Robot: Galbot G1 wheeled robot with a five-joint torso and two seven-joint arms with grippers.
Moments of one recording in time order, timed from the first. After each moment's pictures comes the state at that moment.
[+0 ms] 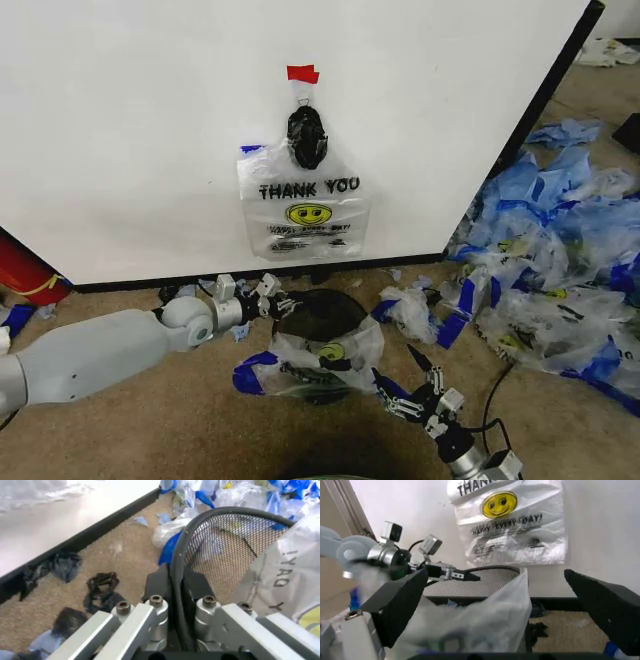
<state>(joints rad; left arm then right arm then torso) 0.06 -0.66 1.10 -1.50 -1.25 -0.14 0.33 -1.52 0.91 0.13 1.75 0.67 0.76 -0.30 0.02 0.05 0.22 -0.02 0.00</state>
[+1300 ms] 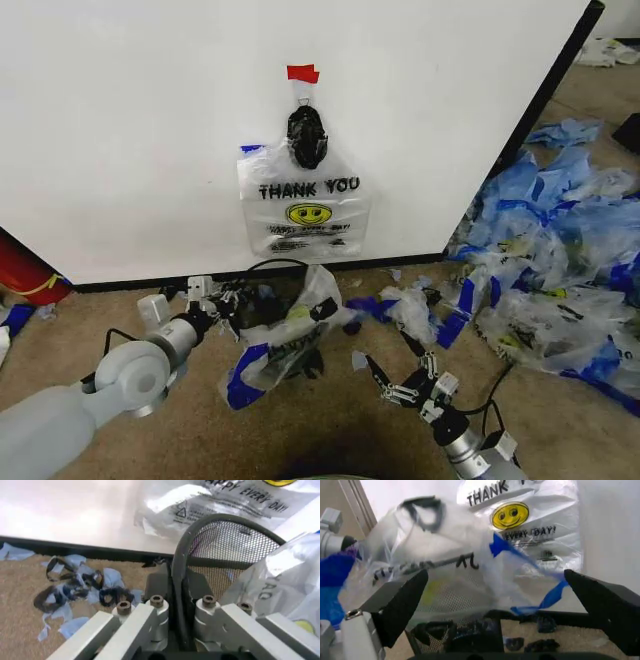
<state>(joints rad) 0.98 -0.47 0.04 -2.06 -1.44 -0.02 -0.40 -1.43 0.85 0.06 1.77 0.71 0.74 -0.29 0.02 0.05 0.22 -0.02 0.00</state>
